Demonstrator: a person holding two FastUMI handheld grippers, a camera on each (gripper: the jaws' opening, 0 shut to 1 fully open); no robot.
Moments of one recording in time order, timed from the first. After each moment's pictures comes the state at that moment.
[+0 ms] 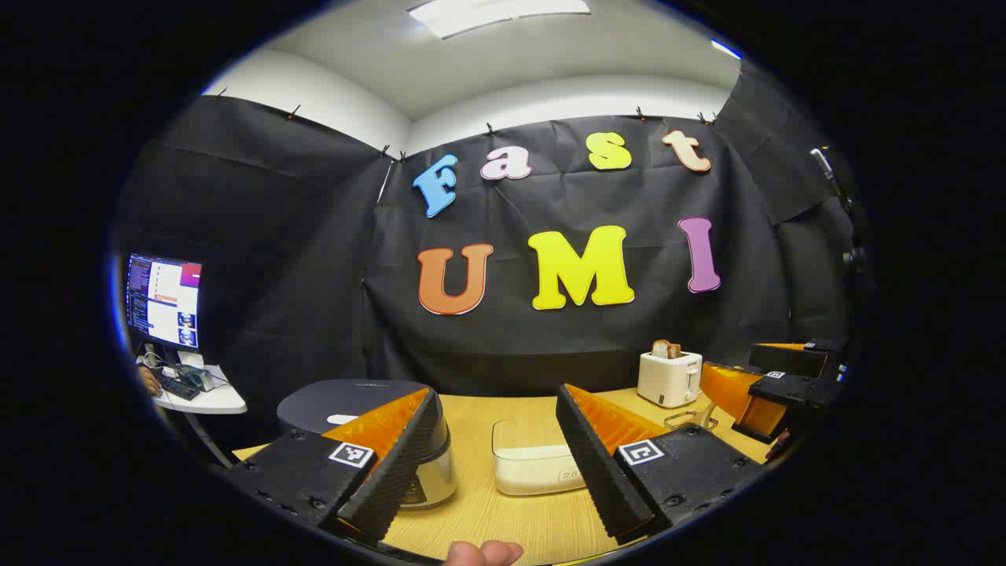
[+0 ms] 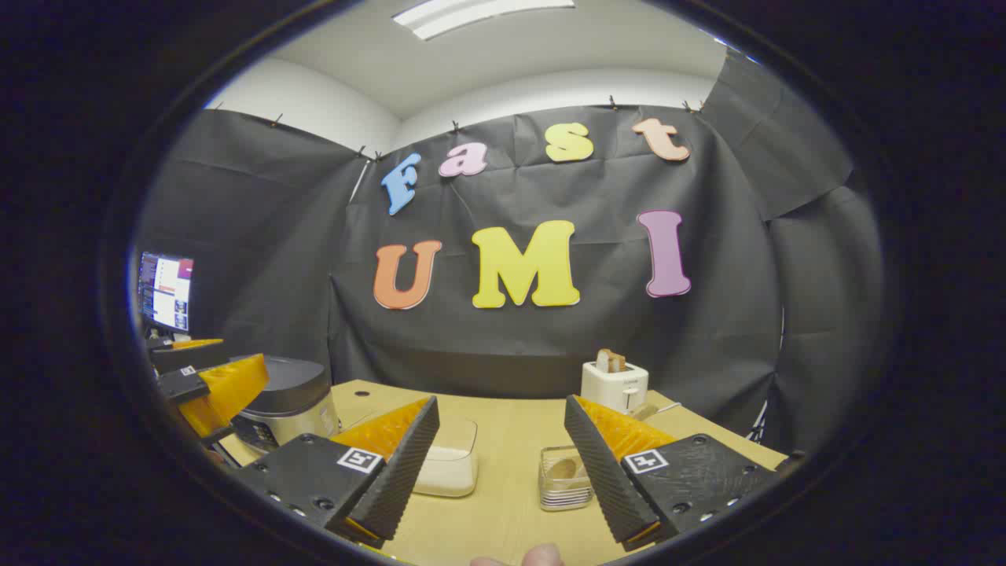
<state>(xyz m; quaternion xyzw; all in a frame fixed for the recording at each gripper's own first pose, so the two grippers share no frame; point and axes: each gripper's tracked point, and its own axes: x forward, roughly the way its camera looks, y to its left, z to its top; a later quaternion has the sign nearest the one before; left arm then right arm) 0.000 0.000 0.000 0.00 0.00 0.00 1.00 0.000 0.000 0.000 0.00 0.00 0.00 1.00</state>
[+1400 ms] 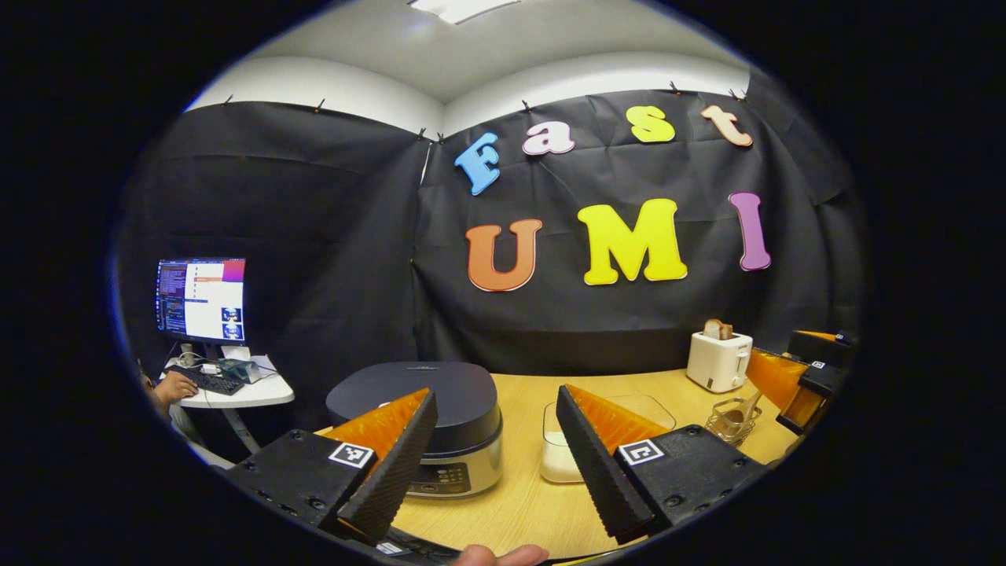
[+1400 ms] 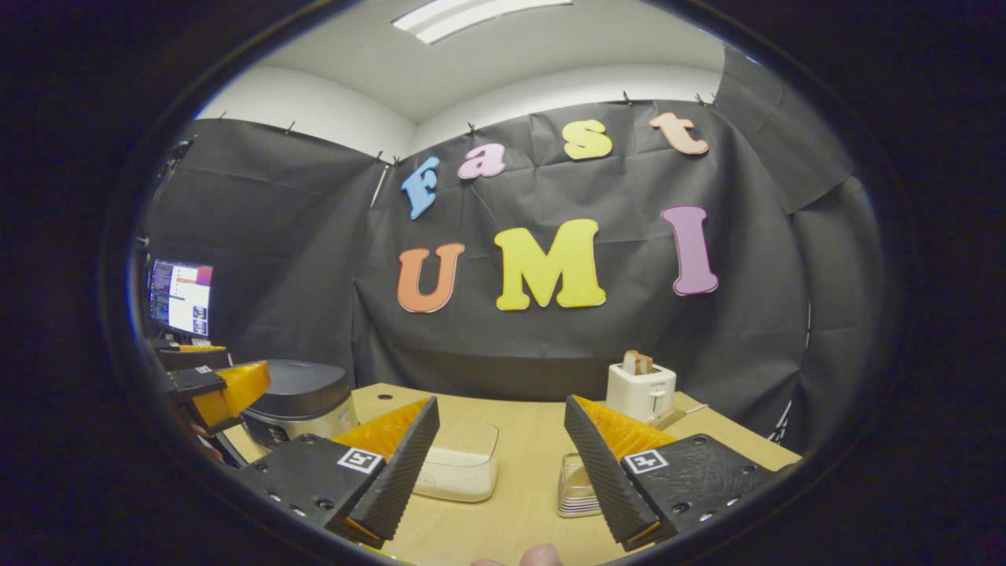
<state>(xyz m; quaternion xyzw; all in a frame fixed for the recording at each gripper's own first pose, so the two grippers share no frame) -0.001 0.050 -0.009 0.02 0.06 0.11 0.99 0.015 0.015 0.002 0.01 0.00 0.07 1.00</state>
